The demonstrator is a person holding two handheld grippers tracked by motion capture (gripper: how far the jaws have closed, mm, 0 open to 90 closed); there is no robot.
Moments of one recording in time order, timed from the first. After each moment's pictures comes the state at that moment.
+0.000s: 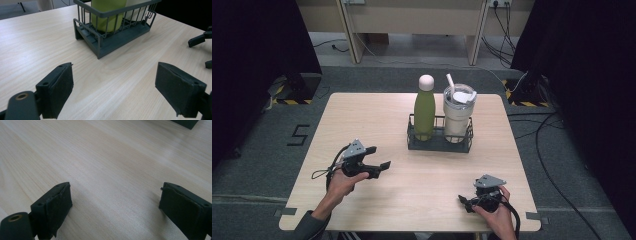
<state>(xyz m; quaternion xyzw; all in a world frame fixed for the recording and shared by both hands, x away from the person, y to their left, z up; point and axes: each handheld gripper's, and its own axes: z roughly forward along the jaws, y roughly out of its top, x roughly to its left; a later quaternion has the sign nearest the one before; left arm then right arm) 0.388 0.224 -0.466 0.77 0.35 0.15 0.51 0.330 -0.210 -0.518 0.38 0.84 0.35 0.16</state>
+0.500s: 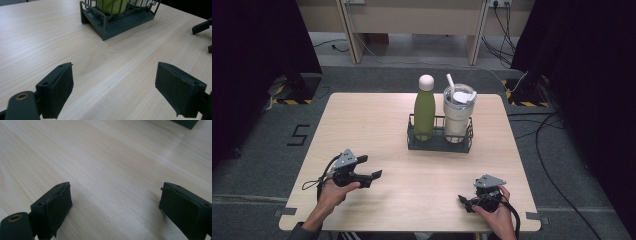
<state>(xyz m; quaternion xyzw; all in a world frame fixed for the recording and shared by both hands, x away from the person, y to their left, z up) 0.366 0.248 -0.484 0.77 0.36 0.15 0.50 0.330 -0.210 -0.518 0.38 0.84 0.35 0.17</state>
